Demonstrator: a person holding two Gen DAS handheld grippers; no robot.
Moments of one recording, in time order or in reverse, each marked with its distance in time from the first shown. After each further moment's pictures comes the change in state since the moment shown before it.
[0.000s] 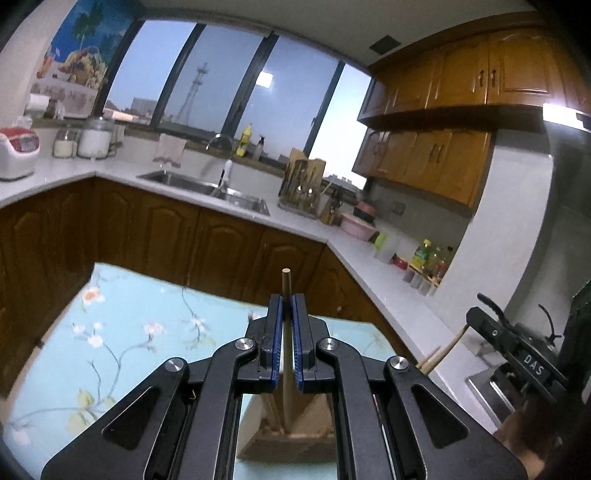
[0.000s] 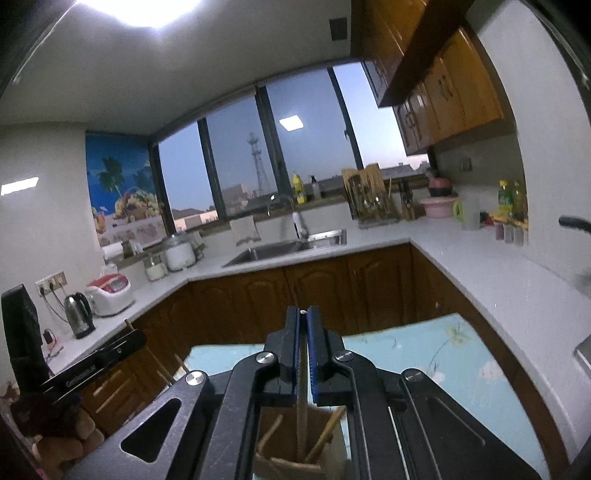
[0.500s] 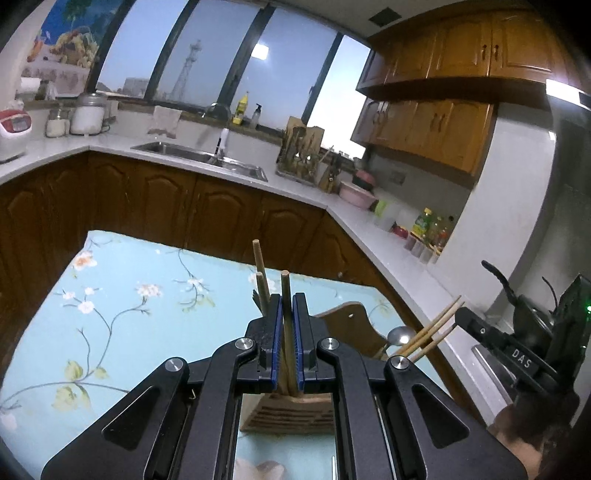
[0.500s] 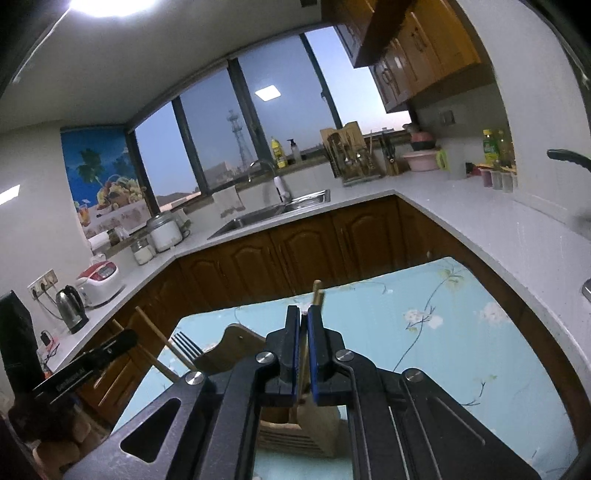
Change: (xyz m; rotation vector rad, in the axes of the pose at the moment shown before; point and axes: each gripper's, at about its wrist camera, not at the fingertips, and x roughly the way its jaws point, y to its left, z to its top) left arm 0.019 0.003 -0.031 0.016 0.103 -0.013; right arm 0.018 -0.031 -0.040 0.092 0.119 -0.039
